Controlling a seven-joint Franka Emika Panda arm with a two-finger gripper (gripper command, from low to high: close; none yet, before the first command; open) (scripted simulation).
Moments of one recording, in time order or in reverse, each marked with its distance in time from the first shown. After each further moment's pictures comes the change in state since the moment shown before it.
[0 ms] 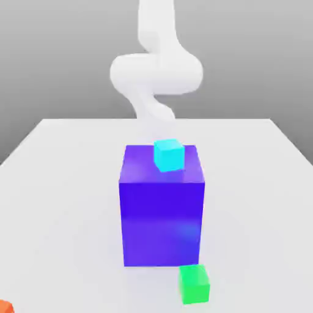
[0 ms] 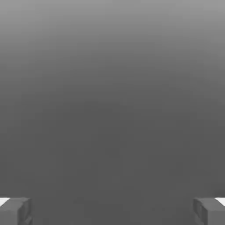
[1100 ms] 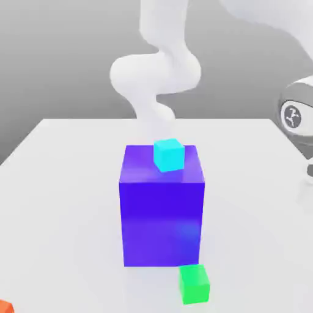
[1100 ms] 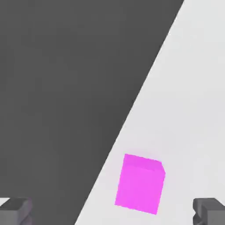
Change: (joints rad) arm 0.371 1.140 0.151 0.244 -0.117 0.200 1.699
